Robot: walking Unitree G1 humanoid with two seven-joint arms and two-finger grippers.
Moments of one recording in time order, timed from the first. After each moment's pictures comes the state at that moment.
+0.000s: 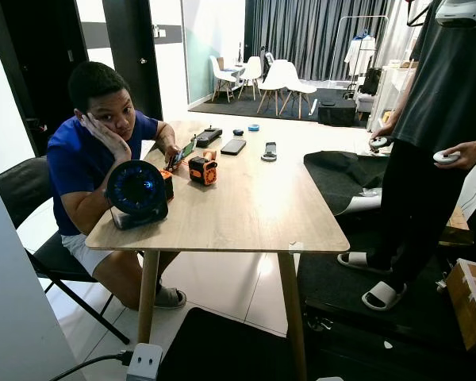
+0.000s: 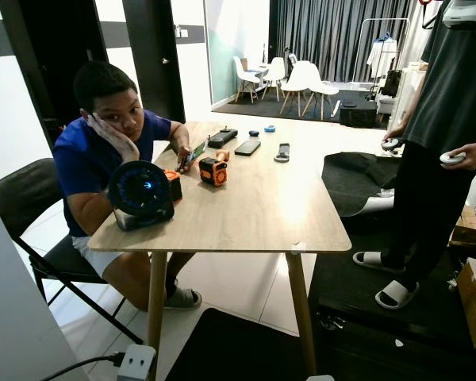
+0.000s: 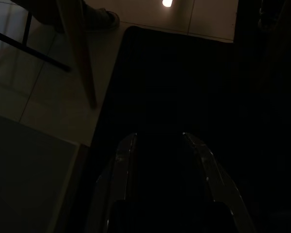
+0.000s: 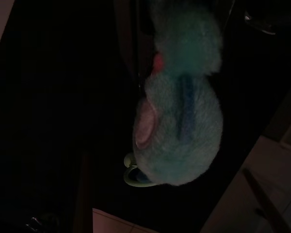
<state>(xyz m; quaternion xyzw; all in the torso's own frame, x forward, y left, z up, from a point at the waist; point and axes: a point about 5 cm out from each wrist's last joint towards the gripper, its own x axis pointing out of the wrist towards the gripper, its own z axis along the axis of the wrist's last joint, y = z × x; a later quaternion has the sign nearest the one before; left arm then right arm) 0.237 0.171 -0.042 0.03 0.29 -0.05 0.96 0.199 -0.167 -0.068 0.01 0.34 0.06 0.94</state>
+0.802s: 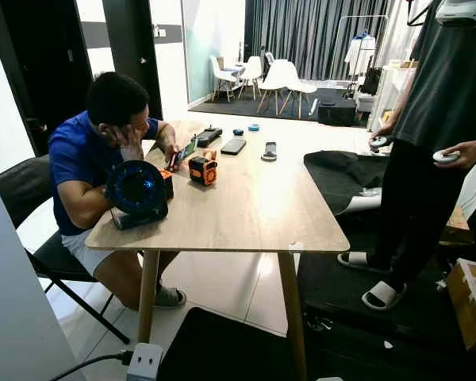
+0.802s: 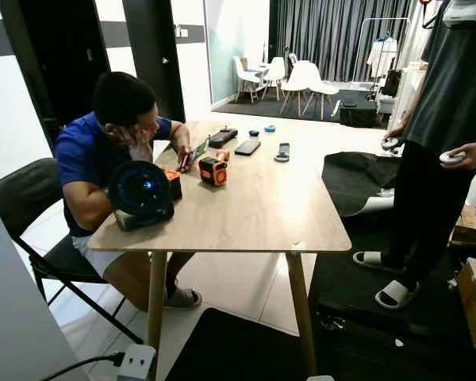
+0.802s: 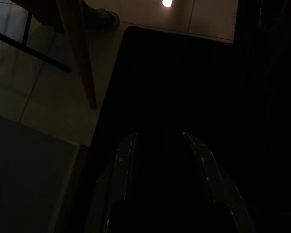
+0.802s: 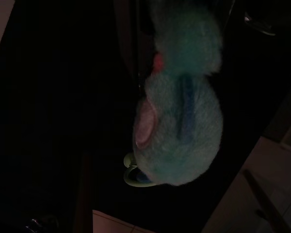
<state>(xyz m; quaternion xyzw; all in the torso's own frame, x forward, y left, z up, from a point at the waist) 0.238 0.171 -0.042 0.03 0.29 -0.05 0.96 0.199 -0.167 -0.068 0.01 0.34 0.06 0.94</state>
